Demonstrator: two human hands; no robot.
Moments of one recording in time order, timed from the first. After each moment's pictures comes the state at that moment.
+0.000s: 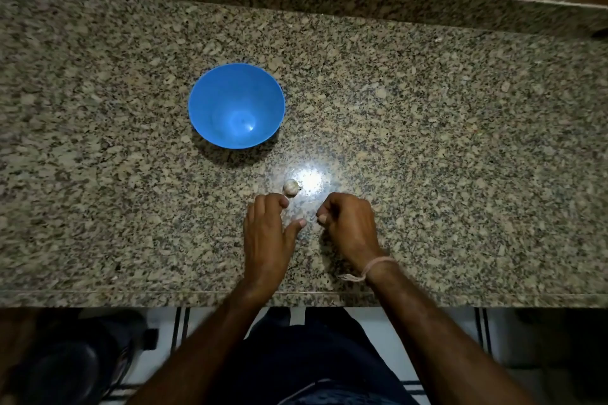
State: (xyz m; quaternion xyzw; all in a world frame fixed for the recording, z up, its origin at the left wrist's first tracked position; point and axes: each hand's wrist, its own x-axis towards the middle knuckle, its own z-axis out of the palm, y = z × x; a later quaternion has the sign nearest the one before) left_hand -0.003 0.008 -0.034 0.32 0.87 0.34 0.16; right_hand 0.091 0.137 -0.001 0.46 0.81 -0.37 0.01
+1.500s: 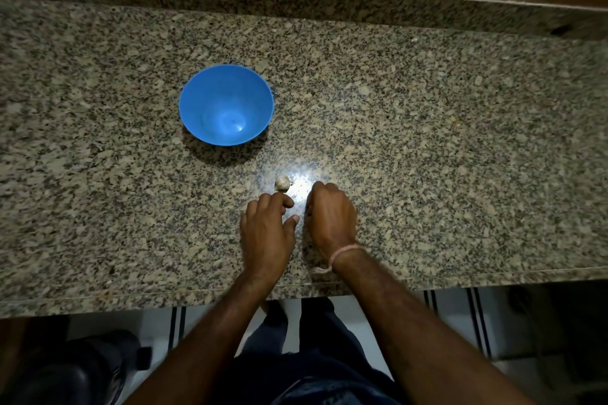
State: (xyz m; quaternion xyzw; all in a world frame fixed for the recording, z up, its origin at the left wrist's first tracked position) left_hand 0.004 0.010 -0.030 0.34 0.88 0.29 0.16; right_hand 0.070 0.112 -0.004 0.46 0.87 -0.17 0.03
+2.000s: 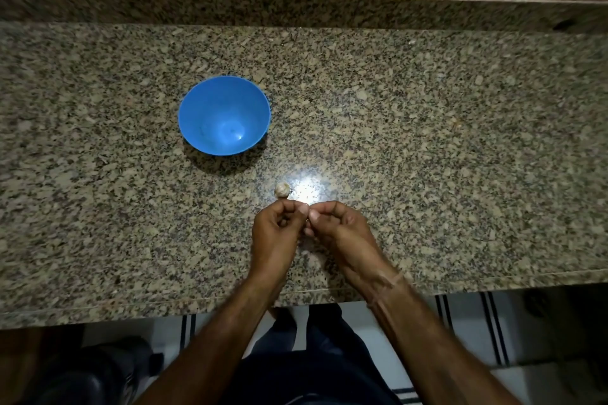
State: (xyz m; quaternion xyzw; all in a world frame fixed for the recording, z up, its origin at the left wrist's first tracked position) left_hand 0.012 0.026 0.003 0.11 0.71 0.58 0.39; right_hand 0.112 0.108 0.024 0.46 0.36 -0.80 -0.14
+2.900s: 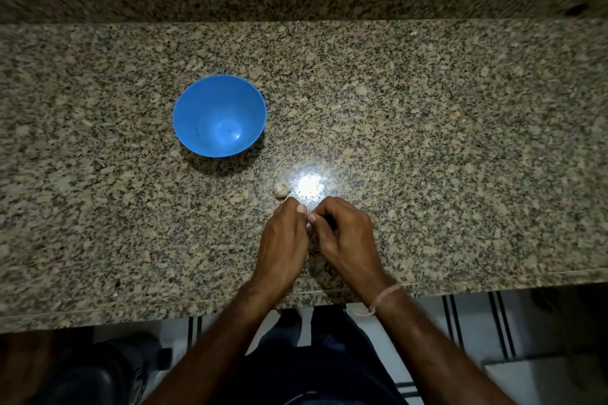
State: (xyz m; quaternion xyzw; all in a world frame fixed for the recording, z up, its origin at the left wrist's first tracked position) left_hand 0.015 0.030 0.007 0.35 0.81 0.39 0.28; right_hand 0.118 0.114 0.013 0.38 0.79 -0.44 -0.19
